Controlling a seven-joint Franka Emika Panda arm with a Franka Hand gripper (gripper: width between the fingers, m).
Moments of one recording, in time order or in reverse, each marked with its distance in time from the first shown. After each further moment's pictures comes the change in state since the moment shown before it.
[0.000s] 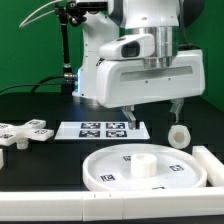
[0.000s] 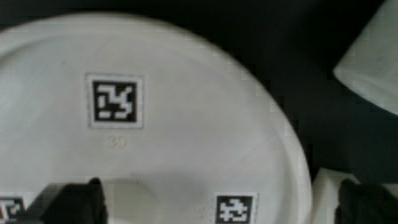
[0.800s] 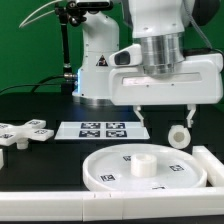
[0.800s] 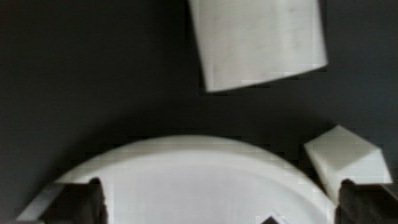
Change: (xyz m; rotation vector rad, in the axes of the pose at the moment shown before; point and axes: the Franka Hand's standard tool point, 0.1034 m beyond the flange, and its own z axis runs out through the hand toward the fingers) arm -0.008 -0.024 0.006 0.060 -0.038 0.656
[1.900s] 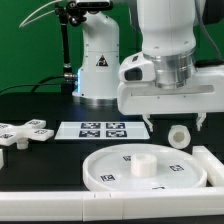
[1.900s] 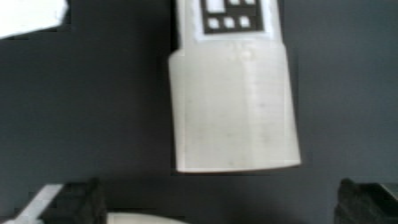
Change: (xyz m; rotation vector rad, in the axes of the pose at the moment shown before) arm -0.010 -0.005 0.014 -0.045 -0.342 -0.249
